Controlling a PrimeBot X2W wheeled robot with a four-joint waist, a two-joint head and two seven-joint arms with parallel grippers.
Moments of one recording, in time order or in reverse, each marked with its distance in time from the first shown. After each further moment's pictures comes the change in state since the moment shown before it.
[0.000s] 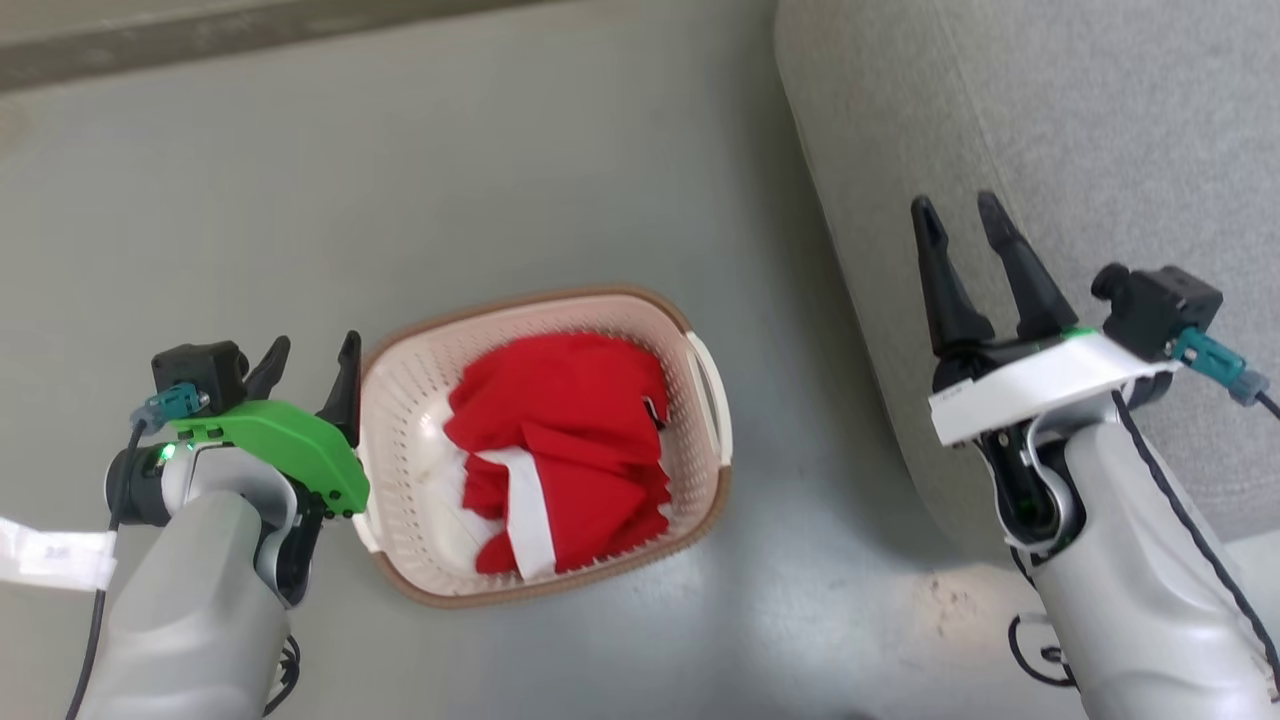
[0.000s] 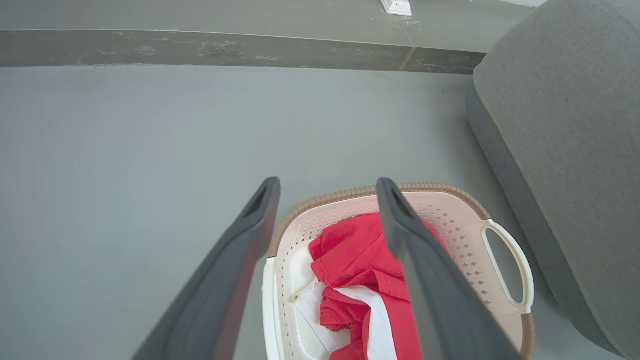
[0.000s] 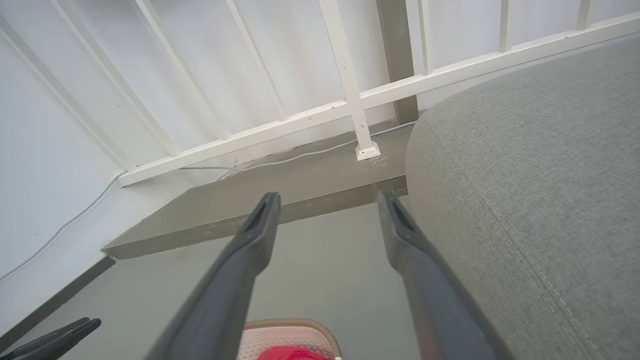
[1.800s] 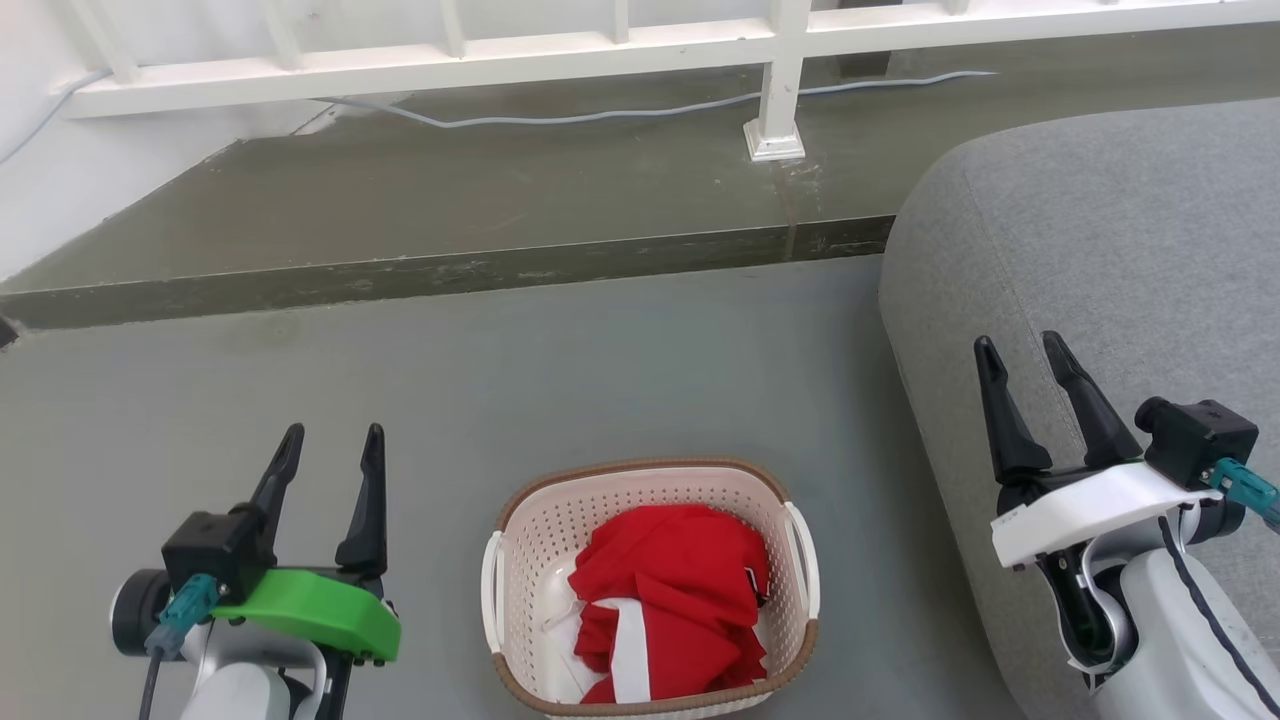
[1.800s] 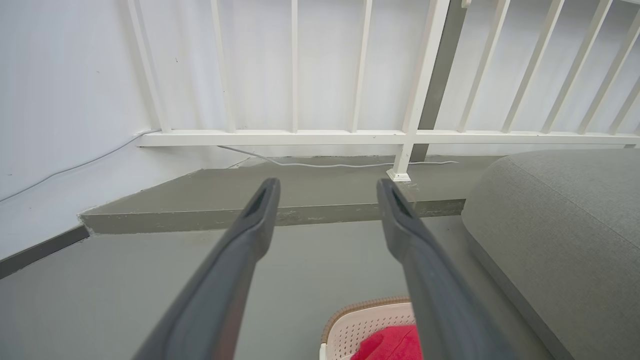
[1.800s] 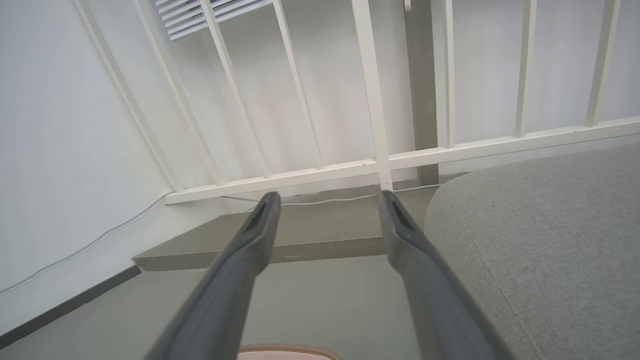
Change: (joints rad) left arm 0.518 -0.044 0.264 -0.692 0.306 0.068 -0.003; right arm 0.235 -0.043 -0.093 -0.045 -0.116 0.000 0.000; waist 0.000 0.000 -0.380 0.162
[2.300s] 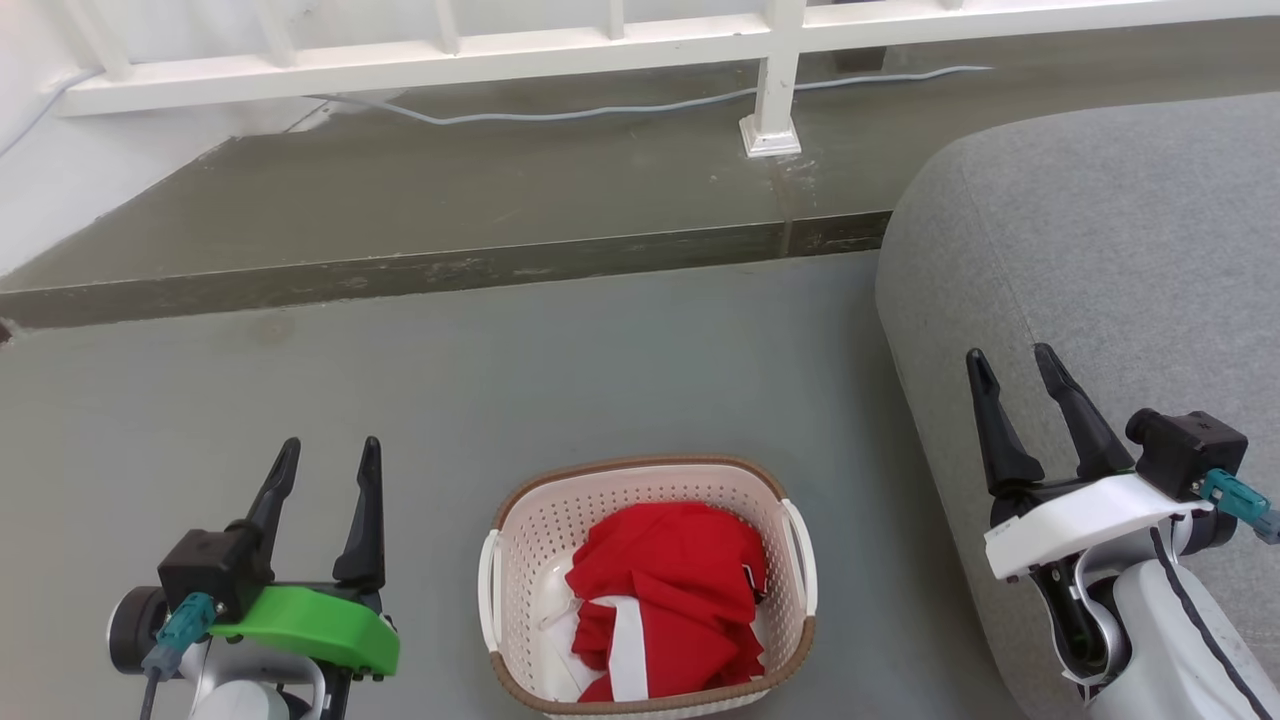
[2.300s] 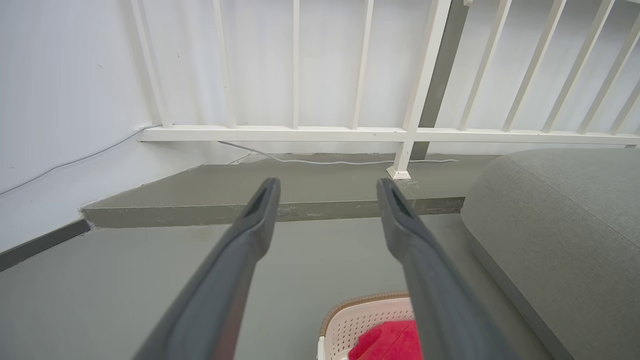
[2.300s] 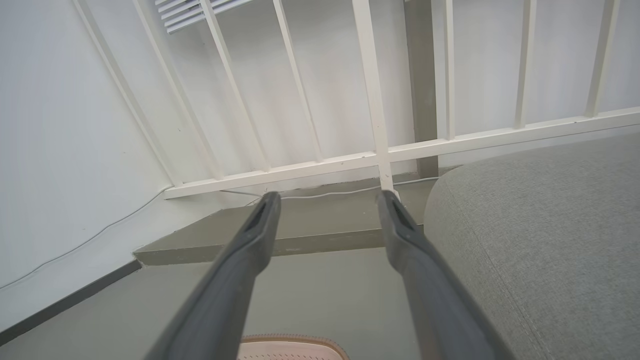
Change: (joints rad) left arm 0.037 -0.013 0.024 -0.029 0.014 -0.003 0.000; right arm 0.017 0.011 0.003 -0.002 -0.007 0.000 0.000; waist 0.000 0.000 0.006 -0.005
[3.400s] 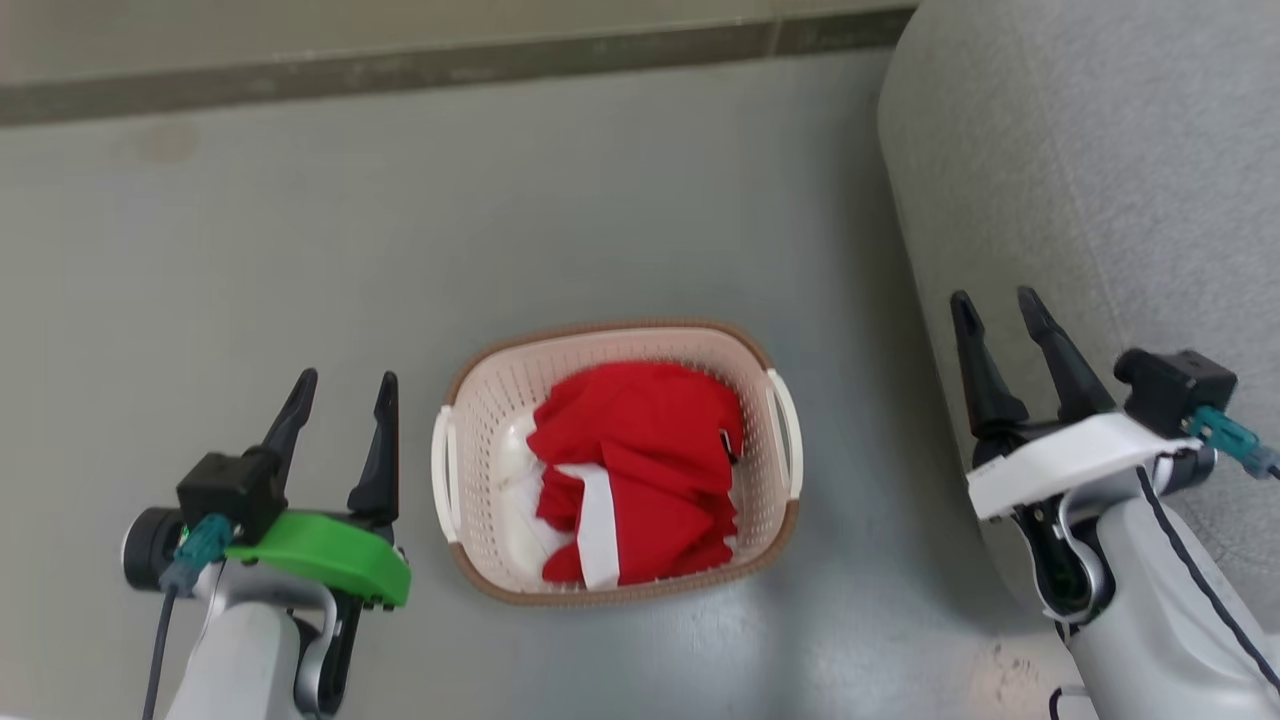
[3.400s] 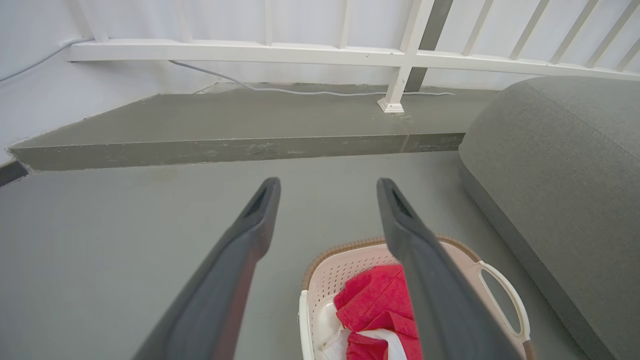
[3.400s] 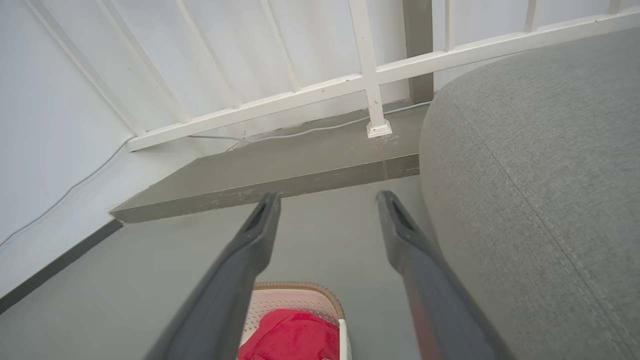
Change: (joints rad) left arm -0.137 -0.016 -0.014 0.089 0.033 -0.035 0.000; right arm -0.114 0.000 0.034 0.061 0.056 0.000 0.000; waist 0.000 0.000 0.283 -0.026
